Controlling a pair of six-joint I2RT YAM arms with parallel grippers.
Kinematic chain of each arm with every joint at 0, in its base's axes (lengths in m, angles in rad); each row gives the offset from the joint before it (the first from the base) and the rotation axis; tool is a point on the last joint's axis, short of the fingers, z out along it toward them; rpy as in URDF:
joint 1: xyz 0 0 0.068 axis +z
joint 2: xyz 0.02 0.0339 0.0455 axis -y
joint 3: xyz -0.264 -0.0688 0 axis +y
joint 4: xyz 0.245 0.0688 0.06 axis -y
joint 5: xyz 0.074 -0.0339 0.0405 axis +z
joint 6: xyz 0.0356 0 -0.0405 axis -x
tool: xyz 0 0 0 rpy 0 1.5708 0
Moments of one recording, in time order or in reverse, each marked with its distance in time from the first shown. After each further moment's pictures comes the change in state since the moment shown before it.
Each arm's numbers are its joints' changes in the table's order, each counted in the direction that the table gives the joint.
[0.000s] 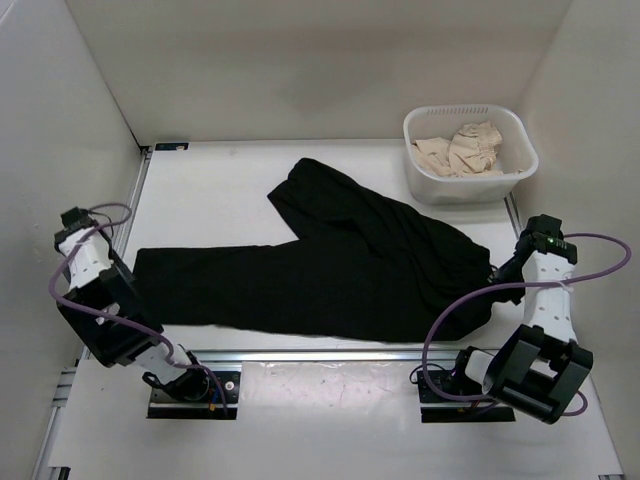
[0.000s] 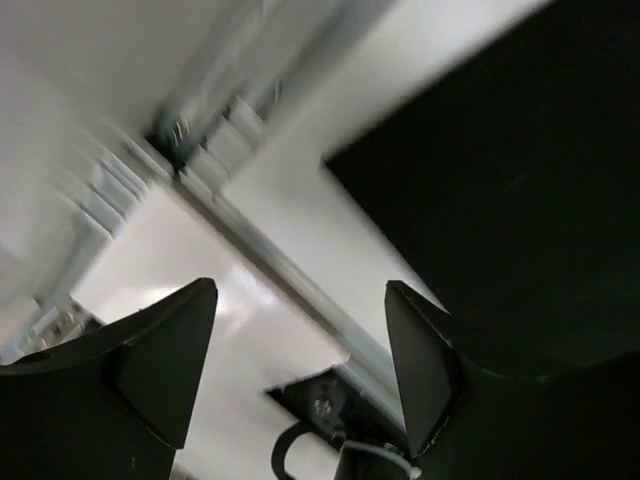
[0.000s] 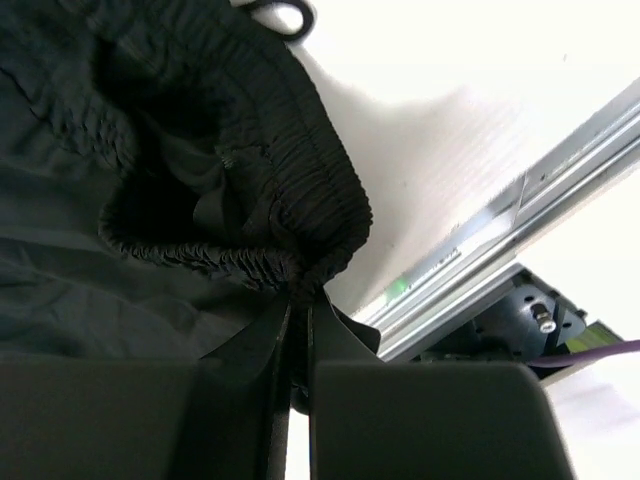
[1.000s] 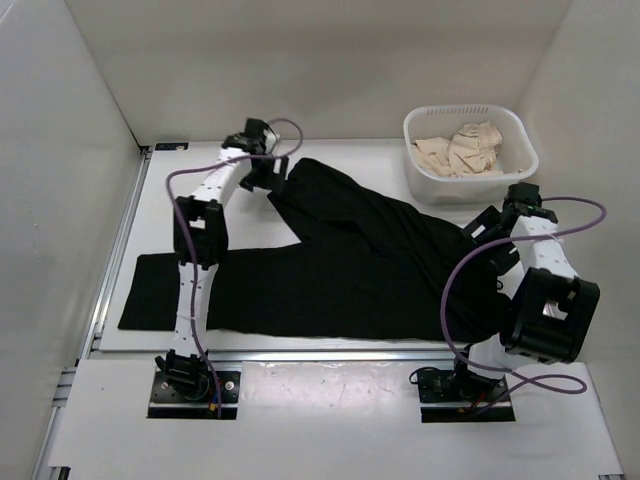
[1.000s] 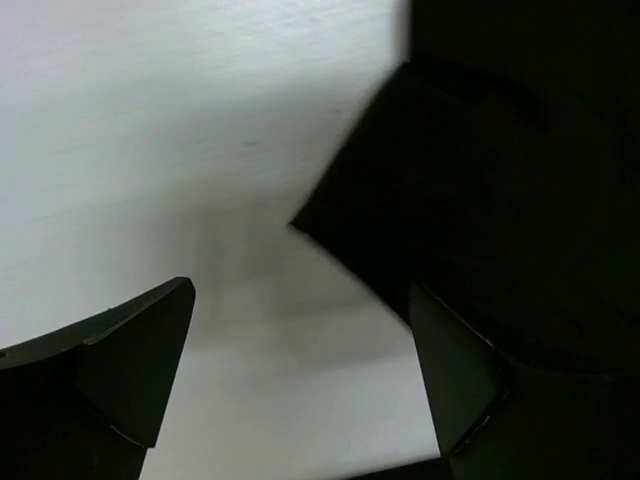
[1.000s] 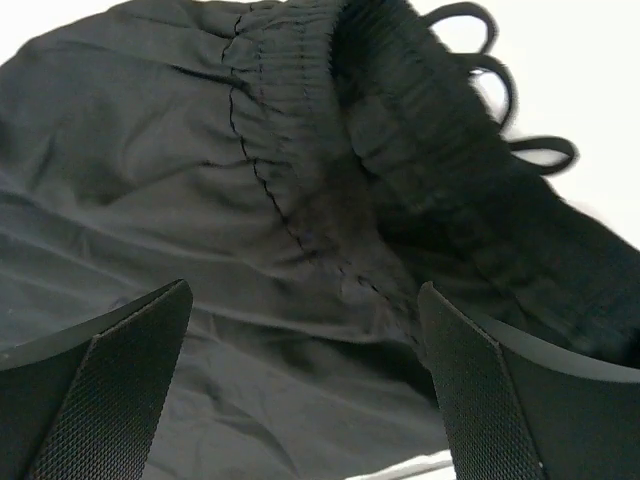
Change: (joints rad) left arm -0.884 -0.896 -1.217 0.035 -0.380 0.002; right arm 0.129 -0.304 -0.165 0.282 0.097 -0.098
